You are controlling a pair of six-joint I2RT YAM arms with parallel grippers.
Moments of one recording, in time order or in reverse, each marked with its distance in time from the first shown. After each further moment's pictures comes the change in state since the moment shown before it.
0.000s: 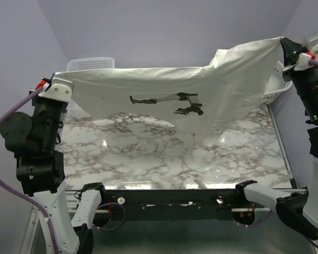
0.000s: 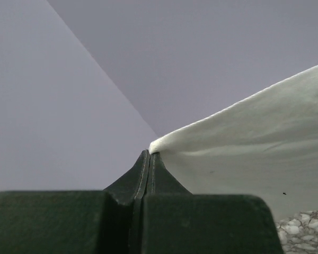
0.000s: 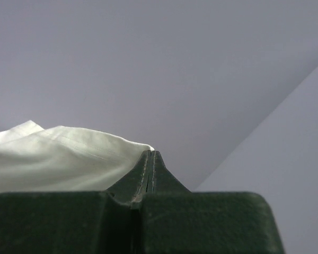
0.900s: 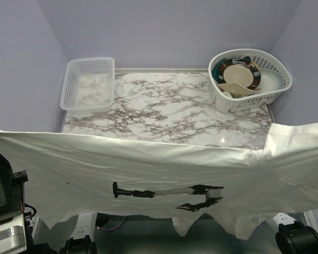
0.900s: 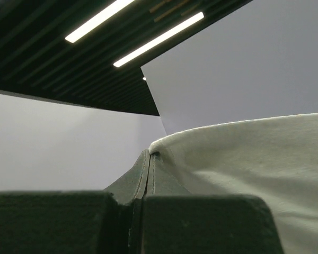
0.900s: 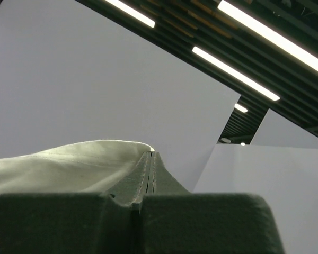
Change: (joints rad) left arm 0.000 -0.203 0.417 0.105 -0.091 -0.084; right arm -0.097 -0.346 0.315 -0.070 -0.206 0.060
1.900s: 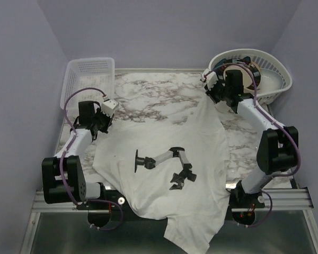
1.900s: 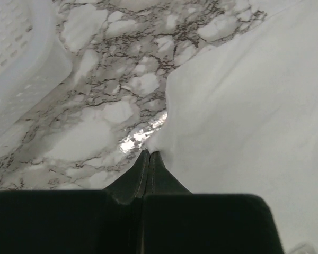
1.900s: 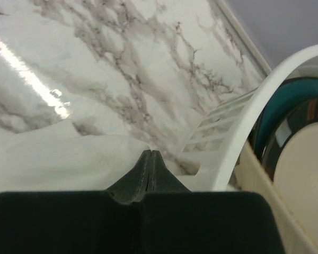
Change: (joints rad) left arm -0.068 0.682 -1.218 0.199 0.319 0.100; right arm -0.009 0.765 -1.188 0.497 -0.153 -0.132
